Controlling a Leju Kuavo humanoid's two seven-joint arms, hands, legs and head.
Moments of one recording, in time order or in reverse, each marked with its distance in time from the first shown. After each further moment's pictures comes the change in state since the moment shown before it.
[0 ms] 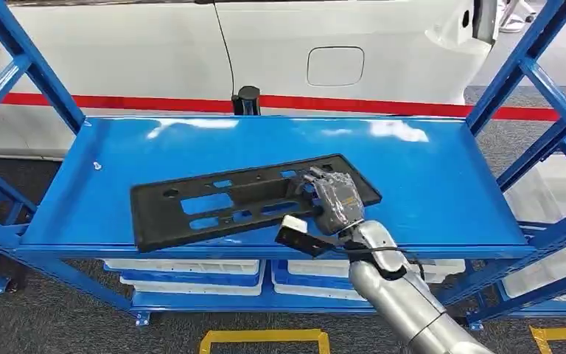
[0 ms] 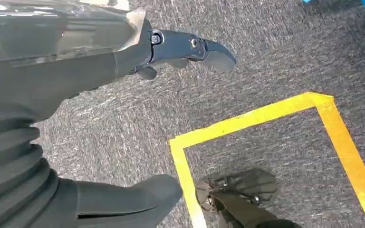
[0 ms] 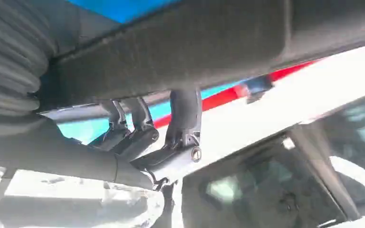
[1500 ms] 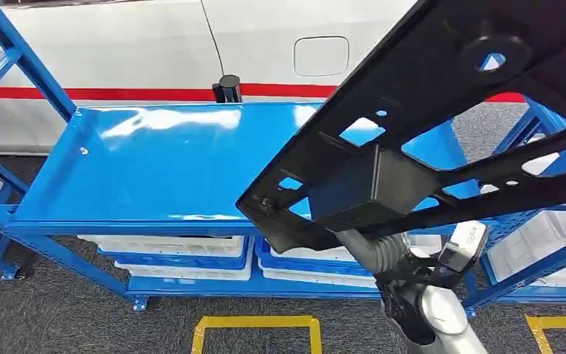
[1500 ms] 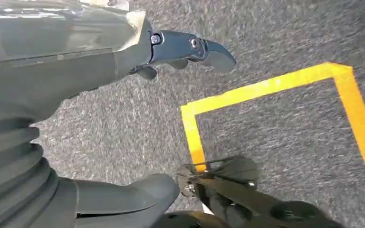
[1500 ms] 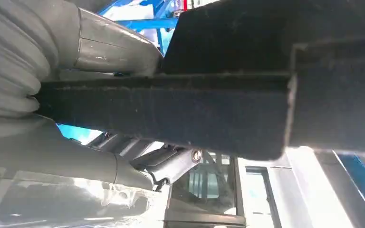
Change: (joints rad) left arm 0.026 0.009 0.017 0.002 0.068 -0.052 -0.062; right arm 0.285 -0.086 -0.175 -0.660 -1.009 0.430 -0.176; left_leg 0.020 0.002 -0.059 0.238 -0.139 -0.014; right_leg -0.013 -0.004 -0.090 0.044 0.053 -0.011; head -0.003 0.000
